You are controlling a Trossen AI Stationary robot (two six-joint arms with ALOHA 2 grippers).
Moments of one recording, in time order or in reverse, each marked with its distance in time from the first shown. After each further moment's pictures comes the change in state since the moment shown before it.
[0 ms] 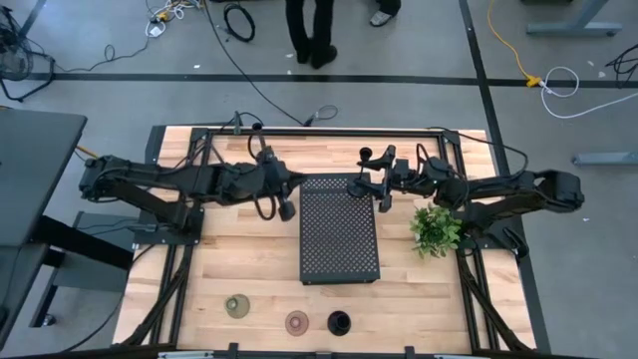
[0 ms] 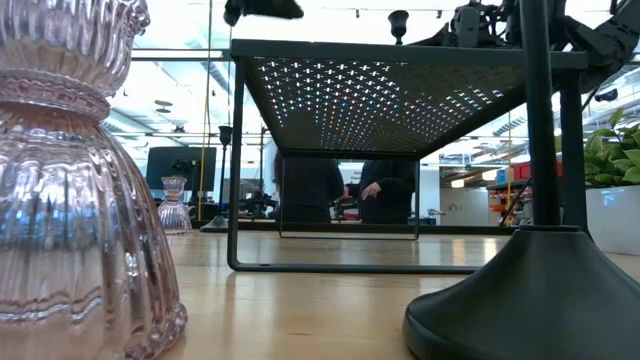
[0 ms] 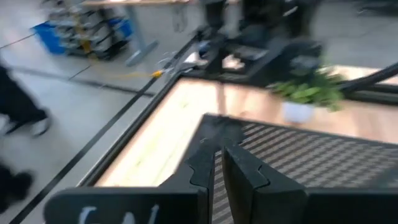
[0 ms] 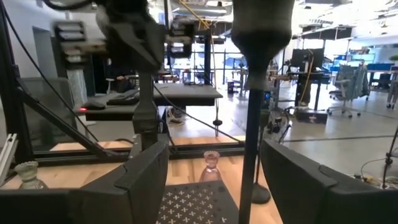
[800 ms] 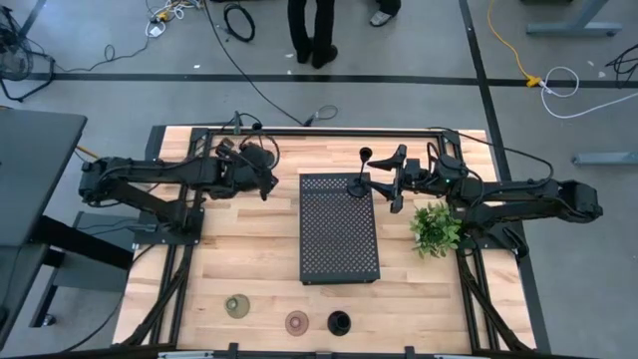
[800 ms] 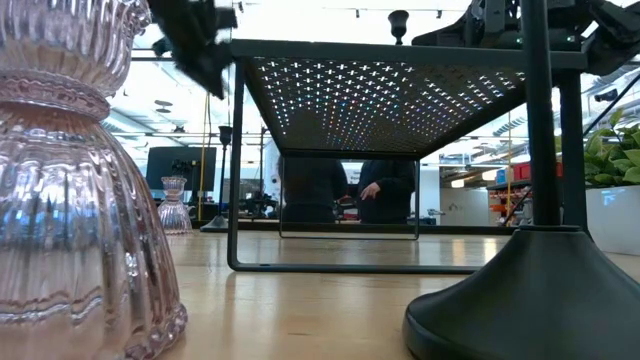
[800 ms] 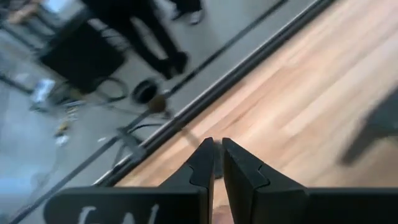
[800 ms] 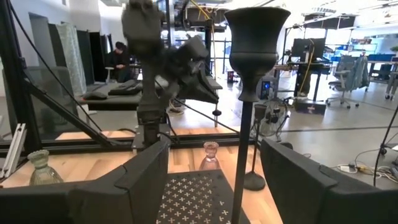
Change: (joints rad) left arm 0.138 -0.011 -0.066 -0.612 -0.418 -0.406; right arm 0.000 -0.227 0.000 -0.282 0.002 -0.016
